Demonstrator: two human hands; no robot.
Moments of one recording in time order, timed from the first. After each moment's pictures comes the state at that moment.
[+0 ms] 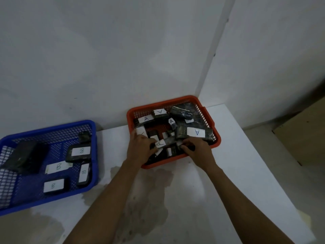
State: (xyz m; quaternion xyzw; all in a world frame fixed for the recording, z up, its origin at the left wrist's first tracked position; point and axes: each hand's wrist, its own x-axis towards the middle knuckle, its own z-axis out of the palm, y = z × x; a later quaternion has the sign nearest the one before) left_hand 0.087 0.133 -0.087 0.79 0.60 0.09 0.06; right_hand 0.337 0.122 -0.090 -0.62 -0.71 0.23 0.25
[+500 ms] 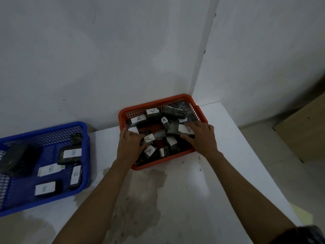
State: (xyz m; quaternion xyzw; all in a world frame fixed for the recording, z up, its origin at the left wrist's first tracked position) left_hand 0.092 0.141 -0.083 0.76 0.64 0.10 0.01; right_hand 0.375 0.166 -0.086 -0.64 -0.75 0.07 0.15
